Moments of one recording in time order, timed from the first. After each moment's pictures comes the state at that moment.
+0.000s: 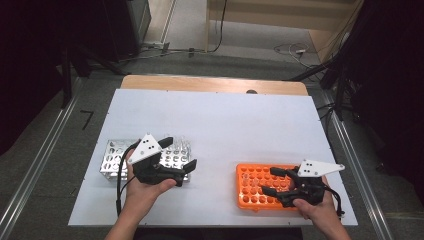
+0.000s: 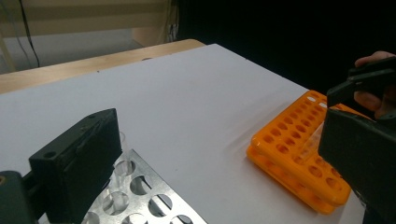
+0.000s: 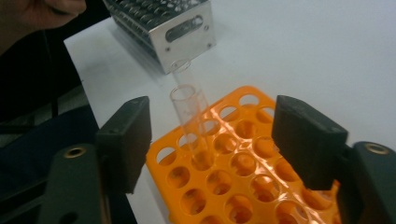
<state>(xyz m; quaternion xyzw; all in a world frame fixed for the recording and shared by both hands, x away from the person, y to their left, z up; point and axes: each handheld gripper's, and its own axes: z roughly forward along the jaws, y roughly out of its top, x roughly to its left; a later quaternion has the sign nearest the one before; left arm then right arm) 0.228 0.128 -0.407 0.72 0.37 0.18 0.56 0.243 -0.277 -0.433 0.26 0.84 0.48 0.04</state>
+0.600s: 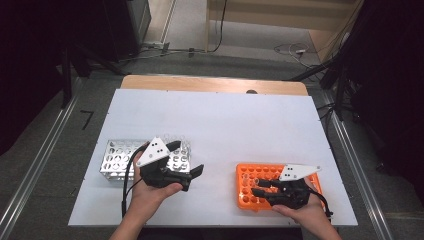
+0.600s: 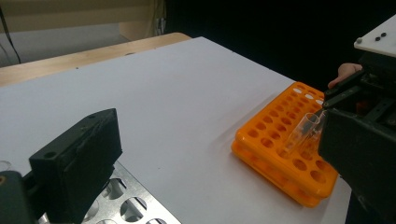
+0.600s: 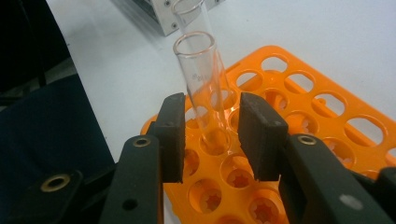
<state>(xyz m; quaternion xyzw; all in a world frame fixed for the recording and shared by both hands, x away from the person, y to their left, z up) 0.226 0.116 -0.410 0.73 0.36 0.16 0.56 0.244 -0.253 -0.455 0.26 0.87 0.42 0.03</state>
